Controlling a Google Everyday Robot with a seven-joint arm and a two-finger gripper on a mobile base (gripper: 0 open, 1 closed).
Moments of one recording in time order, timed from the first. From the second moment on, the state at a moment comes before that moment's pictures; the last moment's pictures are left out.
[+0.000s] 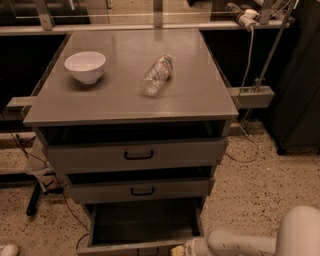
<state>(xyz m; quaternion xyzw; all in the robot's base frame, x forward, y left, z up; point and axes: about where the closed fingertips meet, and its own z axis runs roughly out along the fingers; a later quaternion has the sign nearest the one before) 0.412 -0.075 0.172 -0.09 0.93 0.34 0.10</state>
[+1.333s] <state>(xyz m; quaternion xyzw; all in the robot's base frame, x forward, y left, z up) 0.503 -0.079 0.137 -0.08 0.92 0.35 0.15</state>
